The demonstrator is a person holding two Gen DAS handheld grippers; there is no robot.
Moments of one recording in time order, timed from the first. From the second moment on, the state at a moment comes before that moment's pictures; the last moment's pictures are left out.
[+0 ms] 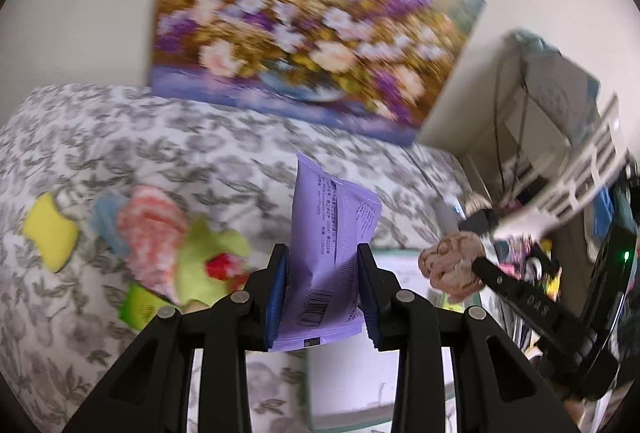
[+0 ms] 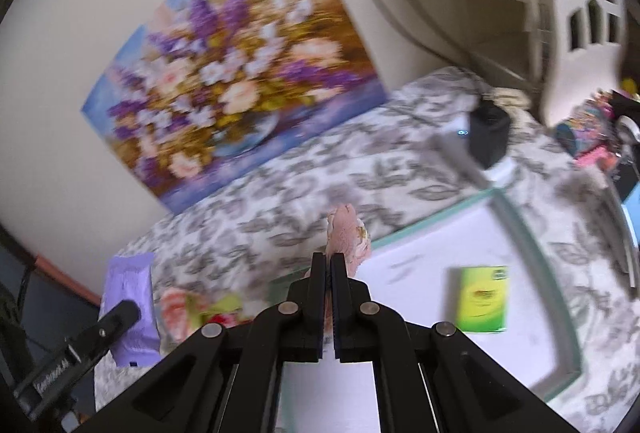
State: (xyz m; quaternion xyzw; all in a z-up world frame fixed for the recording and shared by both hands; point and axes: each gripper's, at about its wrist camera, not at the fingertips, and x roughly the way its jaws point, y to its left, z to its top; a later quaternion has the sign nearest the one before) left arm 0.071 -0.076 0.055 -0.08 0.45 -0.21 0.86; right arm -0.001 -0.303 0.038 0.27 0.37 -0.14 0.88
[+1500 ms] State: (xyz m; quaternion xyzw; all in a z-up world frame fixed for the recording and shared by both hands) left arm 0.070 -0.201 -0.083 0.02 0.57 -0.27 0.77; right arm 0.011 -0.349 -0.070 0.25 0.52 -0.20 0.79
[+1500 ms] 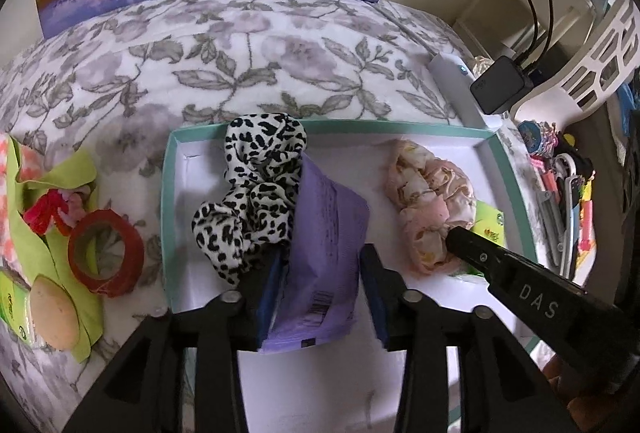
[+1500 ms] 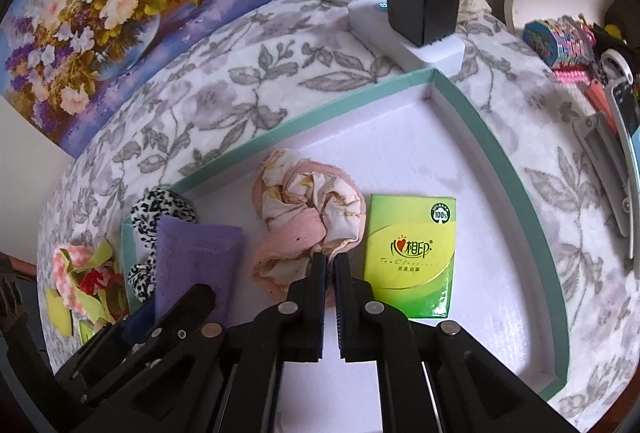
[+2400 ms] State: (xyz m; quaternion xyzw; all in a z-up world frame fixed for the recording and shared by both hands) left arm 0.103 -0.128 -0.045 0.00 0.55 -0.14 0.82; right arm 0.012 -0.325 -0.037 0.20 0.51 -0.19 0.81
